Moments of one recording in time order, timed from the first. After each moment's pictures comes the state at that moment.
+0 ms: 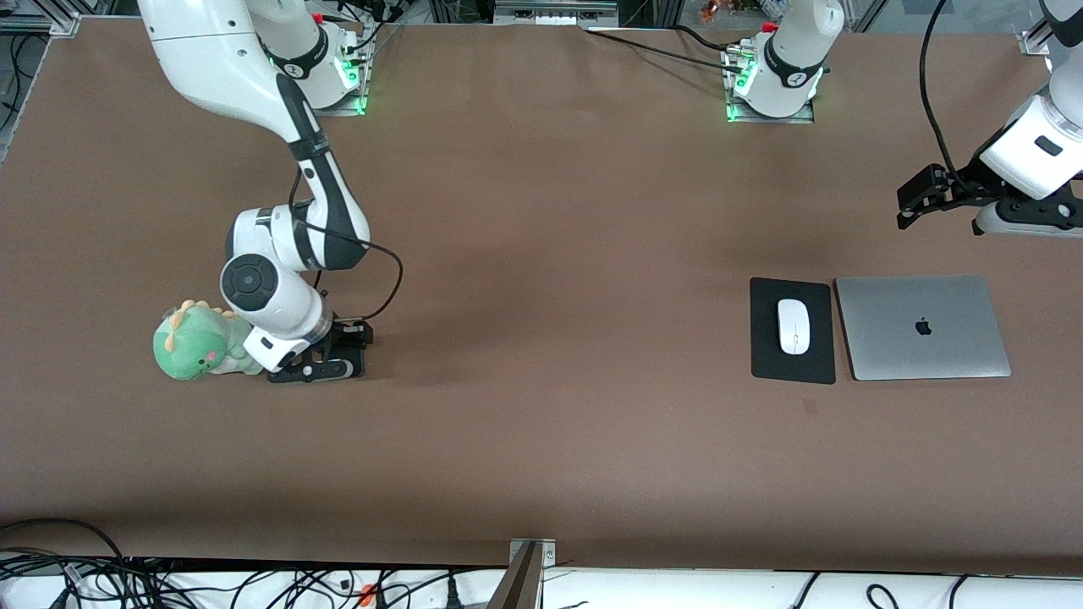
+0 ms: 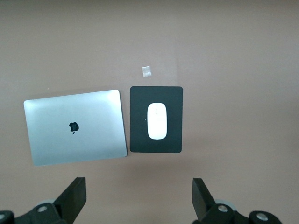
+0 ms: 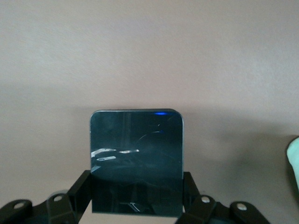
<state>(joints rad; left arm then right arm) -0.03 -0.07 0.01 -1.77 0.02 1.74 0.03 0.46 0.60 -0.24 -1.78 0.14 2.35 0.04</state>
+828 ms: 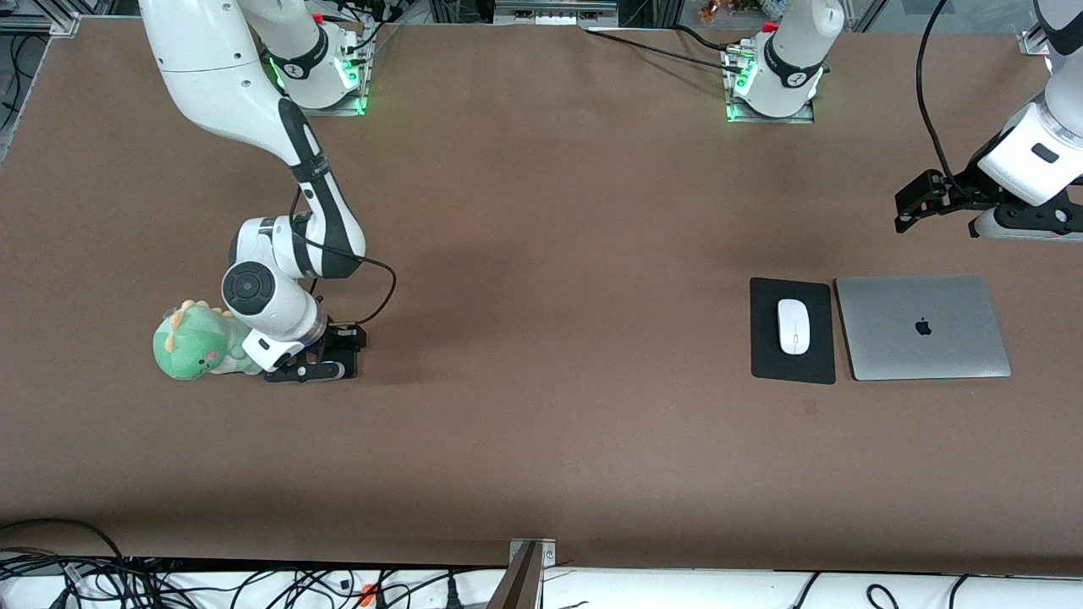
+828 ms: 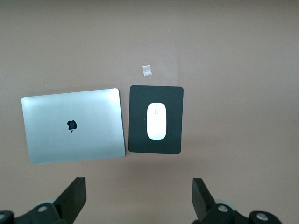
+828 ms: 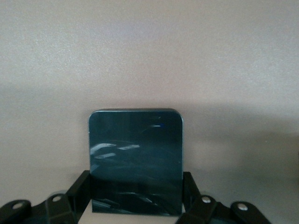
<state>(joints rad) -0.04 -0.06 0.01 -1.77 0.02 1.75 0.01 0.44 0.65 -0.24 -1.84 0.16 2.47 0.03</state>
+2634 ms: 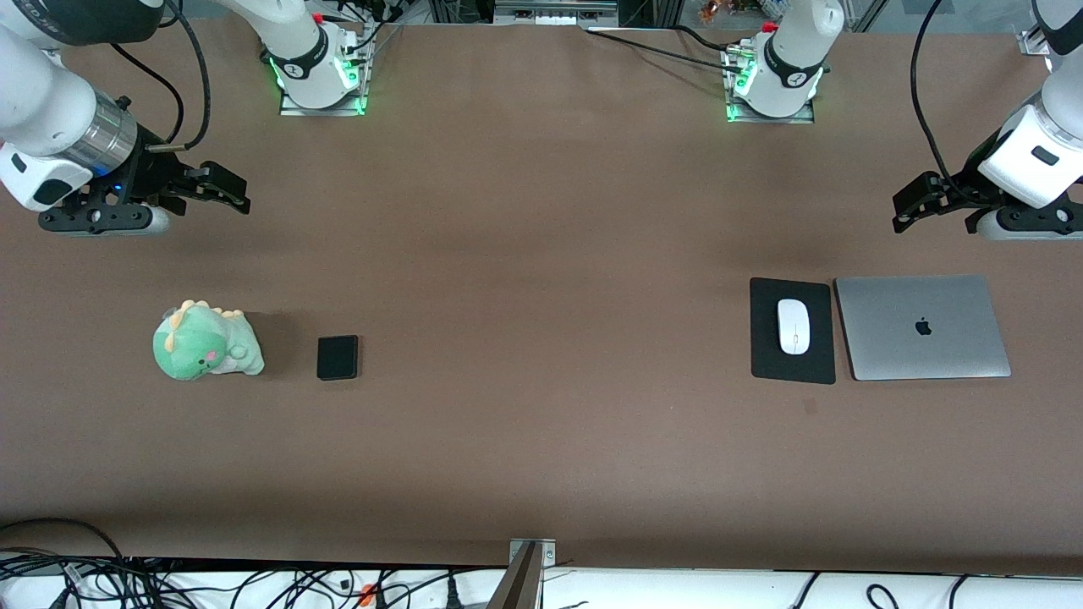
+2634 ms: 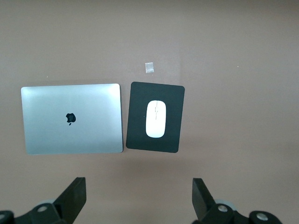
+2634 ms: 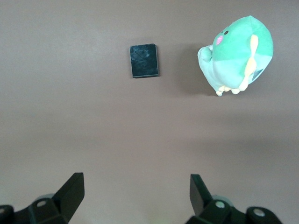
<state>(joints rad) -0.04 -0.06 0.01 -1.77 0.02 1.73 -0.06 0.43 -0.04 -0.30 -1.78 0.07 1.68 0.12</state>
